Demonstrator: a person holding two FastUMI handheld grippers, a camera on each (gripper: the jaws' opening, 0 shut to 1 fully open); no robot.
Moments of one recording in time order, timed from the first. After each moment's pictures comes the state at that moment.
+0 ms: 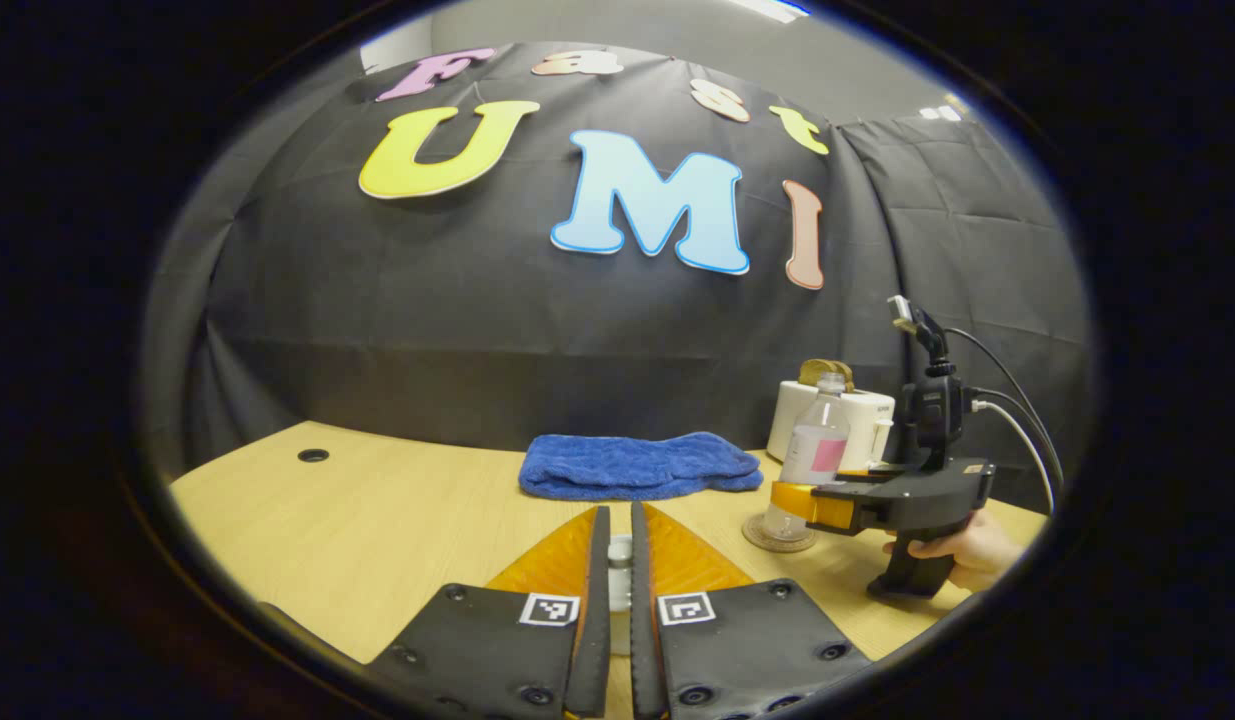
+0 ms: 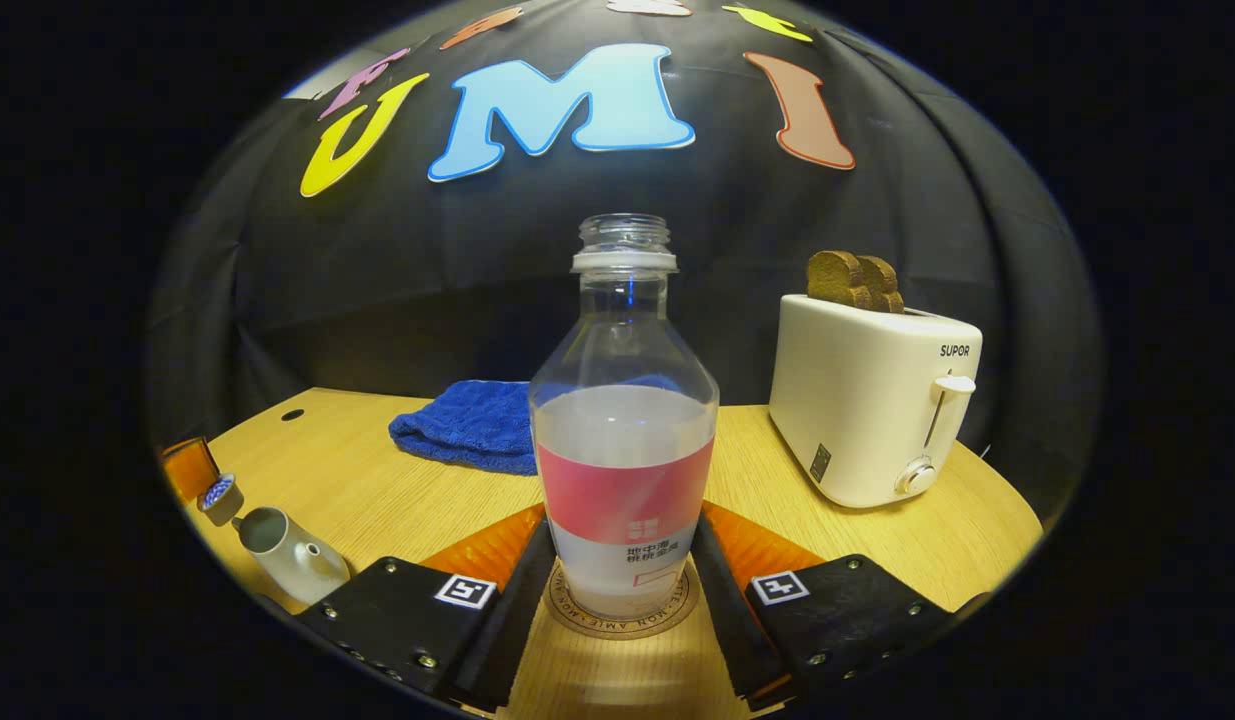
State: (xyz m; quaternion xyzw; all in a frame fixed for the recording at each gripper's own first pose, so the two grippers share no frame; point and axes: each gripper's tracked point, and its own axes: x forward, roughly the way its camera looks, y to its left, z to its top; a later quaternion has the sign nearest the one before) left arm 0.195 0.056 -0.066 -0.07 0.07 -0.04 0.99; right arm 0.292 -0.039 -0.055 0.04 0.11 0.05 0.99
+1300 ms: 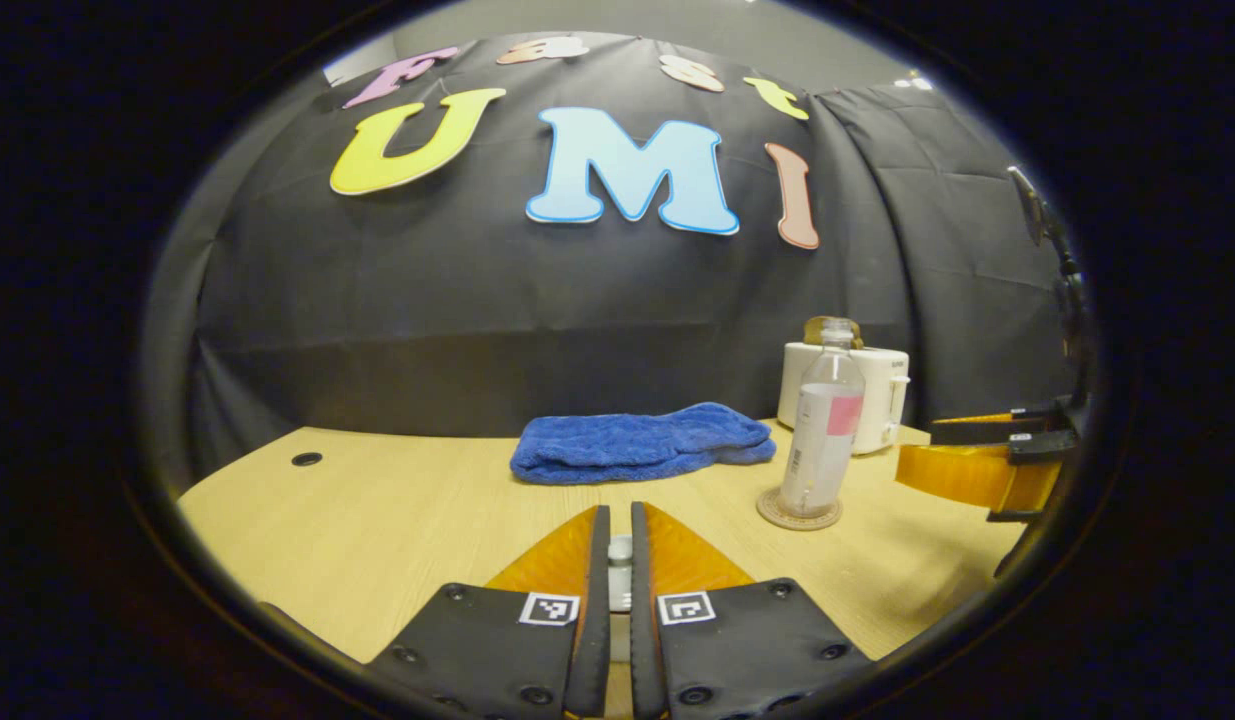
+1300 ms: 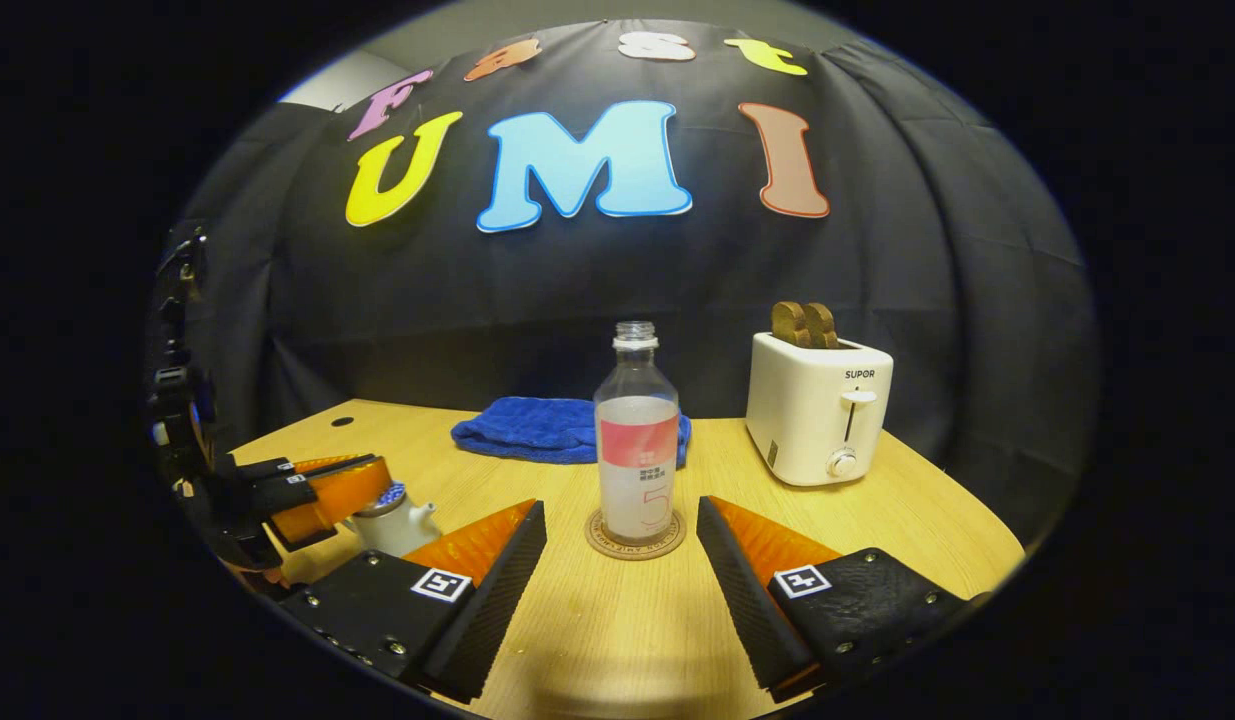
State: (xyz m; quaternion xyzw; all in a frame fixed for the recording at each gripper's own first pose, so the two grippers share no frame) left arm 0.218 0.042 -0.092 -0.02 0.09 -0.03 1.00; right arm 0.163 -0.033 -0.022 0.02 0.07 0.06 1.00
